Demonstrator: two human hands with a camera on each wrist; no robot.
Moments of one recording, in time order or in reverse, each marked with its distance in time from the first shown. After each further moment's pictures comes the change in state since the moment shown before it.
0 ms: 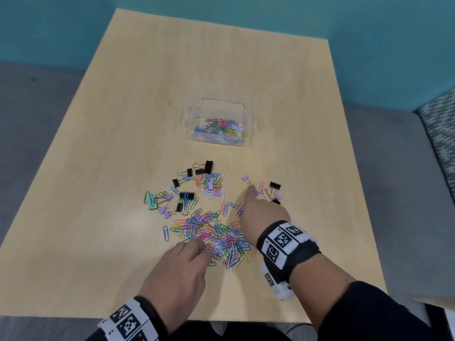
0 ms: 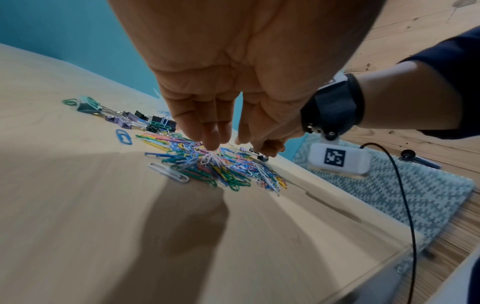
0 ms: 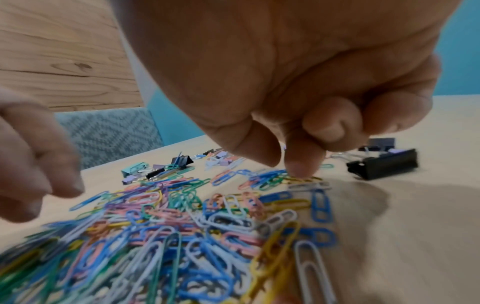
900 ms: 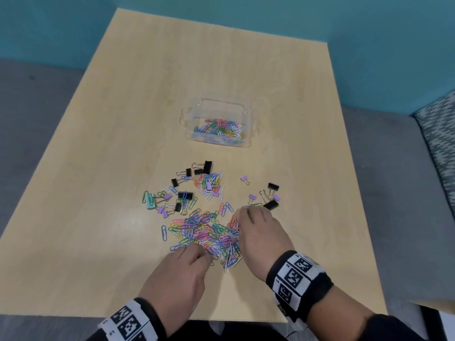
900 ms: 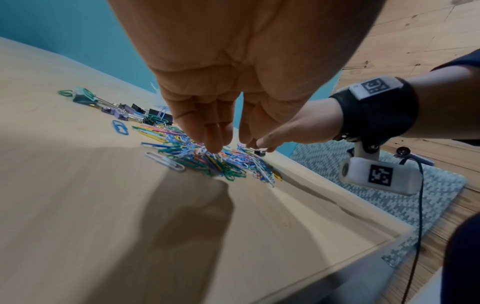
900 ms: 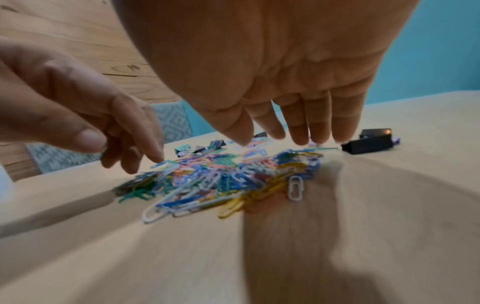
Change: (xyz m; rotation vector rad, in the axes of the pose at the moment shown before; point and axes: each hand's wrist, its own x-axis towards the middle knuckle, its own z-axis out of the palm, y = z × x) left_hand -0.002 -0.001 0.009 -0.001 -0.028 0.014; right_hand -0.032 0.014 0.044 -0.051 0.264 -0.260
